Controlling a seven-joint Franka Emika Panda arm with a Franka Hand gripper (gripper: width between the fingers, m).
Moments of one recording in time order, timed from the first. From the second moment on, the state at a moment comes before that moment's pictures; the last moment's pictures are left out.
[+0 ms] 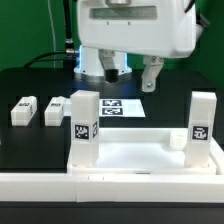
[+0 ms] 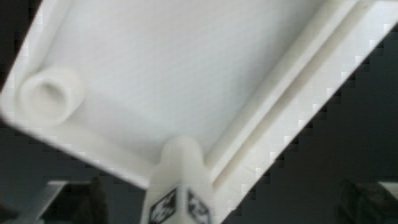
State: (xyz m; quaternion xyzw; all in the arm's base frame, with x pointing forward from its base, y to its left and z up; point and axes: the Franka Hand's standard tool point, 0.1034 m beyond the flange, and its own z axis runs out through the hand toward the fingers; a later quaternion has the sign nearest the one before) arm 0.613 0.005 0.134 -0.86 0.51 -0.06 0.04
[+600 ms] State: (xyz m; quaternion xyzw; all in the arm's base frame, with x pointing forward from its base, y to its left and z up) arm 0.602 0.004 0.127 -0.83 0.55 -0.05 0.05
